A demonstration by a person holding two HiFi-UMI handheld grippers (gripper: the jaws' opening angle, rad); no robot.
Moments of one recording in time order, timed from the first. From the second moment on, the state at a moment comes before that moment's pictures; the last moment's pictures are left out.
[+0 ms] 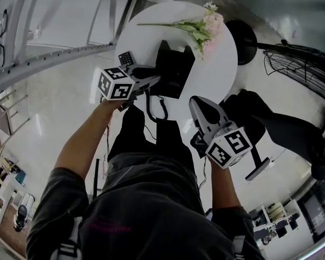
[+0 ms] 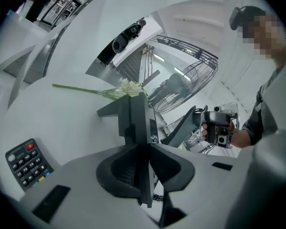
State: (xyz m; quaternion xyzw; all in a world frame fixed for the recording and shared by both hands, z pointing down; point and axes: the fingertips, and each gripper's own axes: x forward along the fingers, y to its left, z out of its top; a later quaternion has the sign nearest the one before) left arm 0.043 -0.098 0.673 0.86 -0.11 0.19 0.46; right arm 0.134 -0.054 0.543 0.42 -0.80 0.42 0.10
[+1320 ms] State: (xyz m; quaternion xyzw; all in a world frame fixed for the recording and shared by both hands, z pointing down) left arm 0.000 -0.108 0.446 0.94 -0.13 0.05 0.33; right arm 0.142 -0.067 0.440 0.48 -0.82 0.33 0.03
